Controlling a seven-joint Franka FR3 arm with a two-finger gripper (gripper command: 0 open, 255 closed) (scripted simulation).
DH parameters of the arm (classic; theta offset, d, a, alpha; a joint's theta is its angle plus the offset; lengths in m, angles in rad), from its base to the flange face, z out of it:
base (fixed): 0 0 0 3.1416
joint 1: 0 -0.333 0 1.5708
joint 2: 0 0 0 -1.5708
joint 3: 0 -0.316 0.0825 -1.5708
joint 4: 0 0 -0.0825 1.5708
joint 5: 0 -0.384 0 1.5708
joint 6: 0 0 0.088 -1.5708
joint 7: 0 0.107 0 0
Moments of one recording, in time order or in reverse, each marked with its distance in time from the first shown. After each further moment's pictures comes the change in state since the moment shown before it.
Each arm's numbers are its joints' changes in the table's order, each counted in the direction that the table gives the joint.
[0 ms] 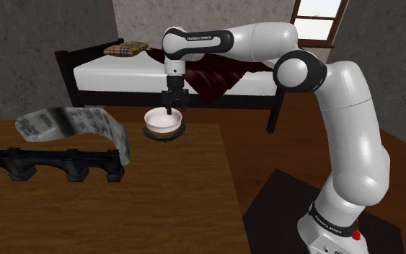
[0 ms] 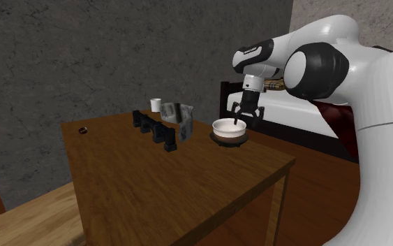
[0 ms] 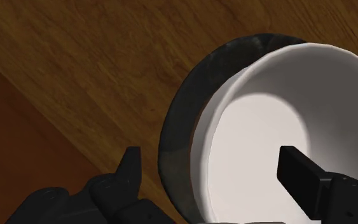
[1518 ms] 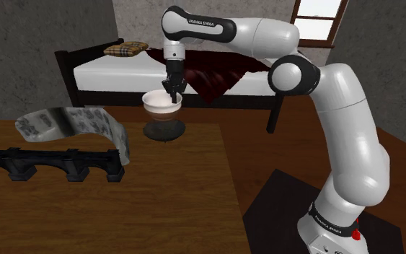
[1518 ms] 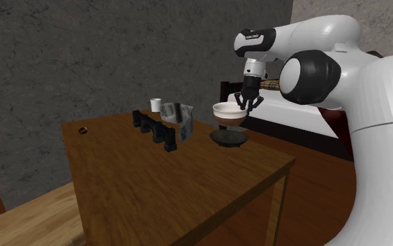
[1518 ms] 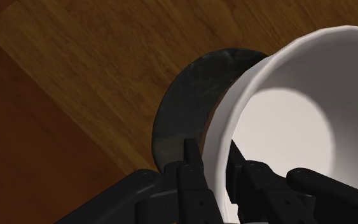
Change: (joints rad) arm -0.016 0.051 -0.002 0.241 0.006 0.190 0.026
